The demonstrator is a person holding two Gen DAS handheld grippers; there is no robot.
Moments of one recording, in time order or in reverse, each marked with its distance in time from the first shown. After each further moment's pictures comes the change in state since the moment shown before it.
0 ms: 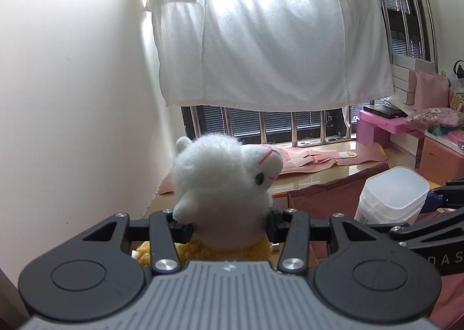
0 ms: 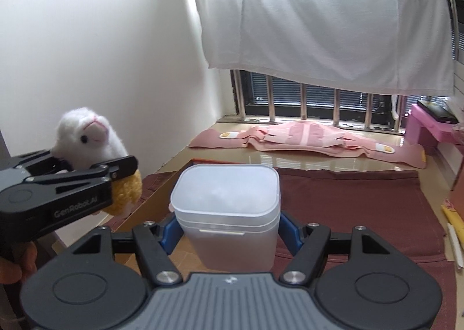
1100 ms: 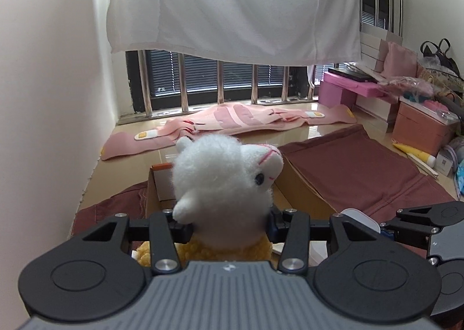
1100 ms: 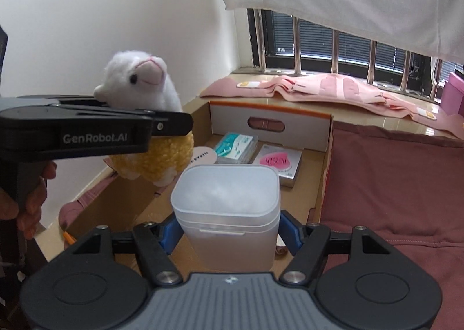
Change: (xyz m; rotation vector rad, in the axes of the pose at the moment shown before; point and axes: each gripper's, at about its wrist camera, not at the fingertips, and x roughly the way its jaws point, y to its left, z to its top) left arm 0.126 0.065 -0.042 0.019 0.142 -0.309; right arm 0.135 0.043 -0.039 -0.020 0.150 0.011
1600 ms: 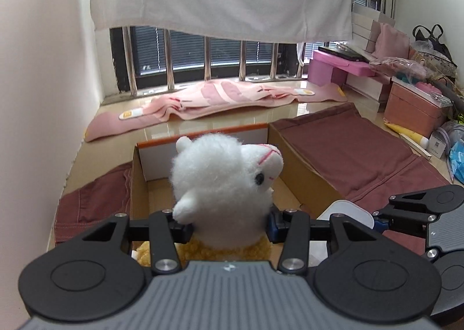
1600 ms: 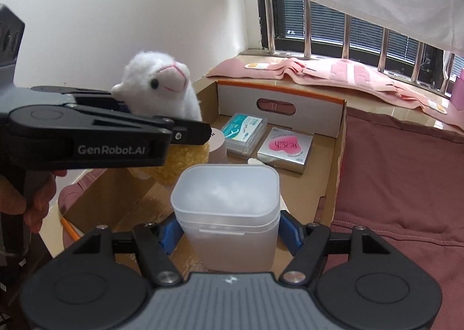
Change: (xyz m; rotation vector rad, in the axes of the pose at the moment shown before) left arm 0.021 0.008 -0.007 0.012 0.087 -0.060; right arm 0.013 0.007 0.004 -0.031 0.085 0.011
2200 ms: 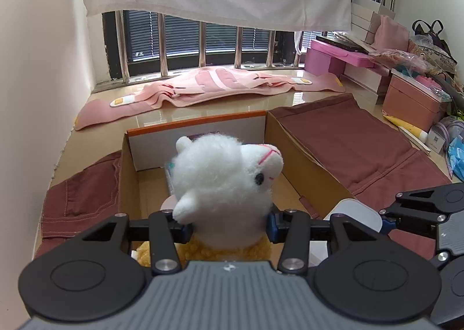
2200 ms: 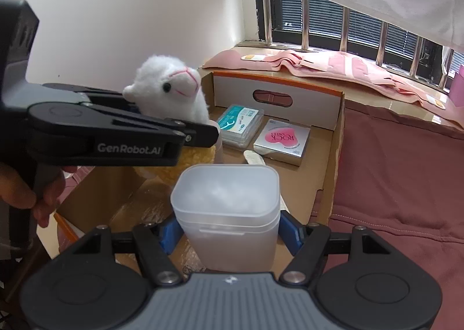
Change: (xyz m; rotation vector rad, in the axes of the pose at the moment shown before) left arm 0.021 0.003 -0.001 -0.009 0.051 -0.034; right arm 0.002 0.001 -0.003 0.002 0.027 -0.016
